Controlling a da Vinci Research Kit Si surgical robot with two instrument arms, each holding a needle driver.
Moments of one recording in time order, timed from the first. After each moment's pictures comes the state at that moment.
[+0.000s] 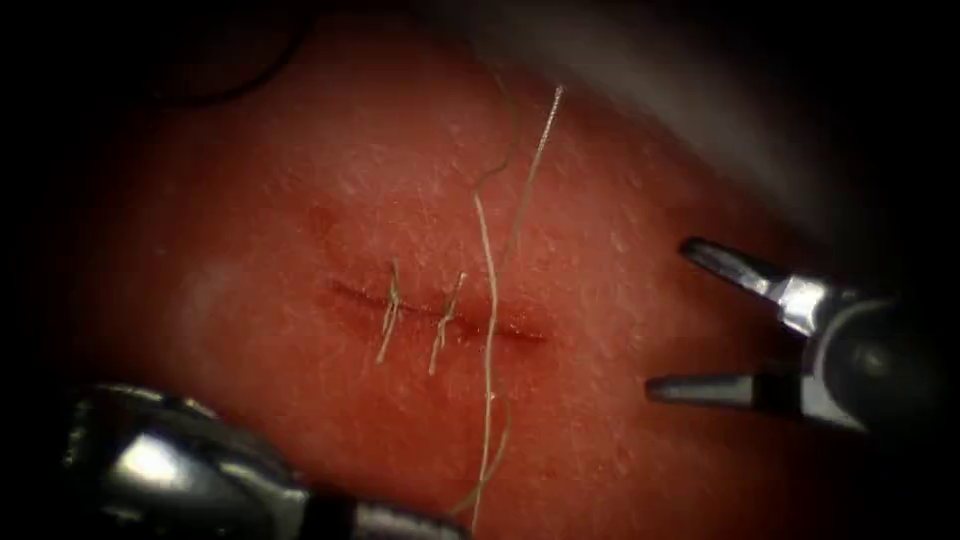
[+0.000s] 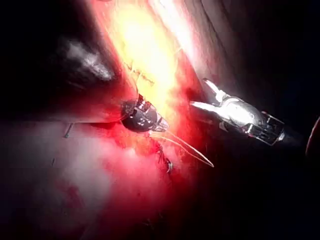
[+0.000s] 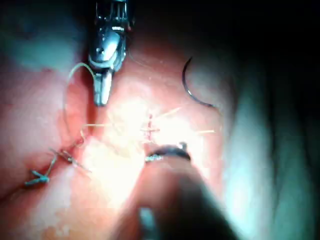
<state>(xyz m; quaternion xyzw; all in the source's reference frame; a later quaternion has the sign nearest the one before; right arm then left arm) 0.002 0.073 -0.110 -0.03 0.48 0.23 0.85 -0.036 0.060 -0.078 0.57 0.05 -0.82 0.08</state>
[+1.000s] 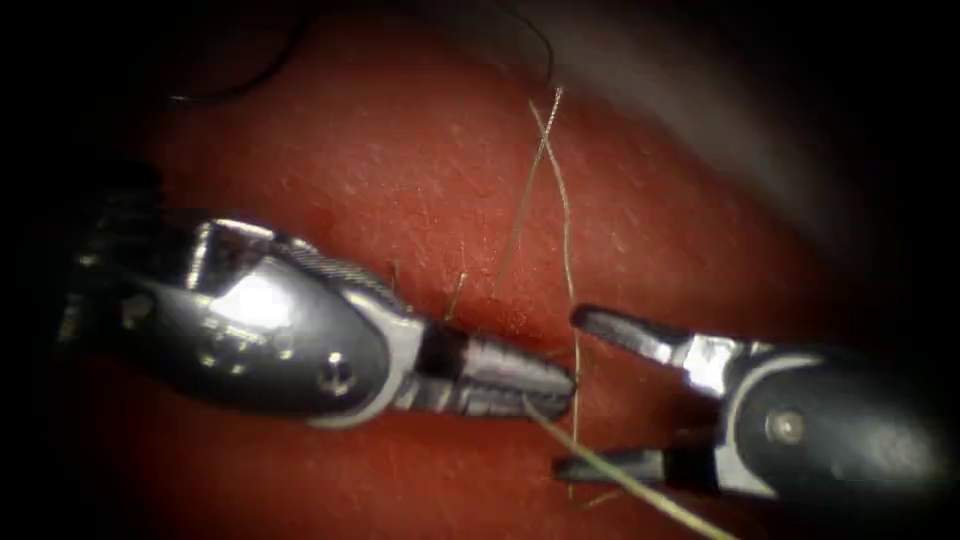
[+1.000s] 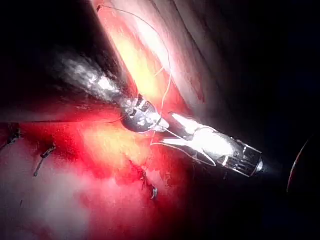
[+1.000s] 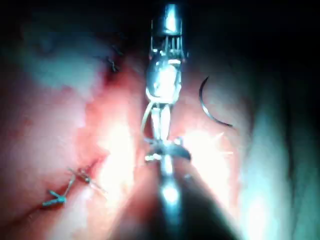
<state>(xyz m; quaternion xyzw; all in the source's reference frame) 0.006 0.071 -0.109 0.06 0.47 0.18 0.86 -0.040 0.065 -0.077 0.57 0.01 -0.81 0.10</state>
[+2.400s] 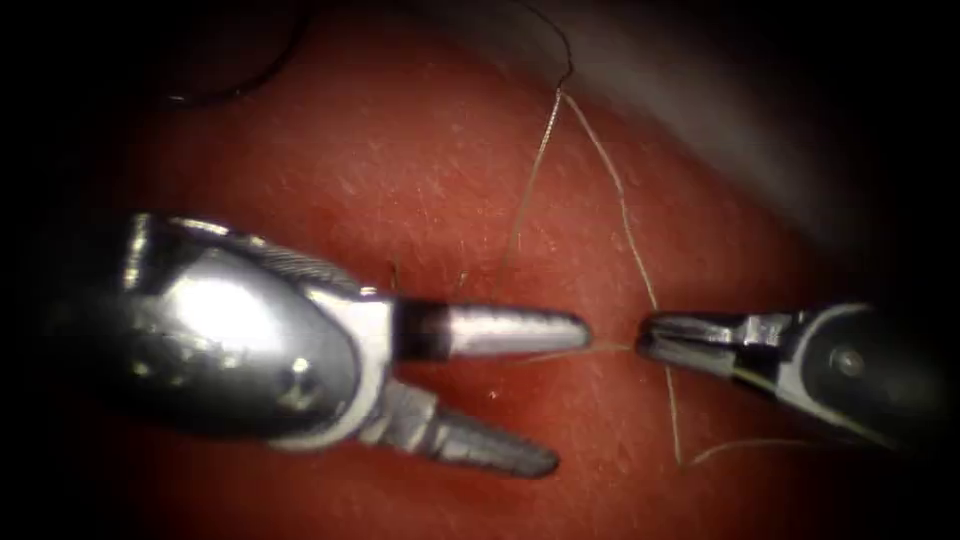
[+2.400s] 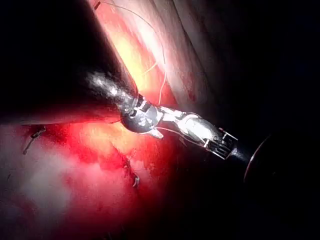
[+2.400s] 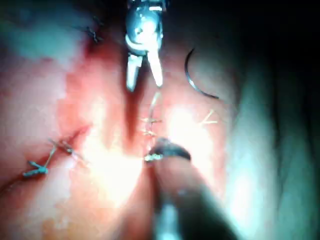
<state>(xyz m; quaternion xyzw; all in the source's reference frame) 0.002 0.073 -0.105 0.05 0.45 0.19 0.87 -0.041 0.066 -0.082 0.56 0.01 -0.83 -0.03</state>
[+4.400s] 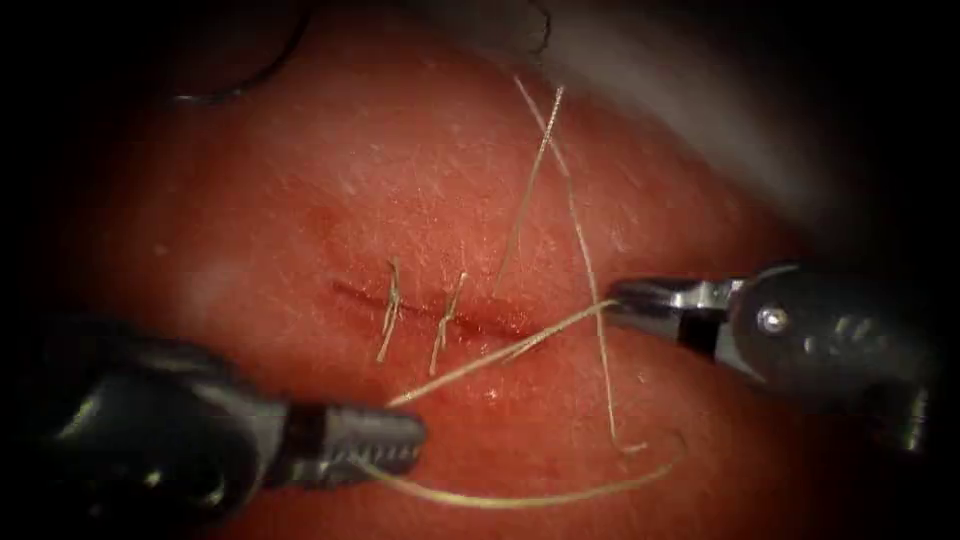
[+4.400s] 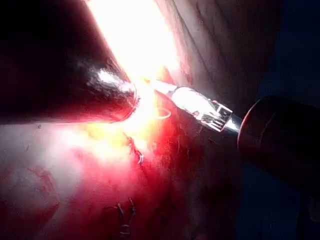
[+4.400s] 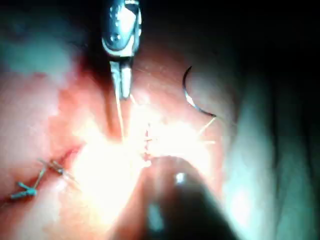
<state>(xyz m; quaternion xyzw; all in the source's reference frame) 0.003 0.074 -0.106 0.06 0.41 0.23 0.88 -0.034 0.063 -0.083 0.37 -0.06 -0.92 0.11</state>
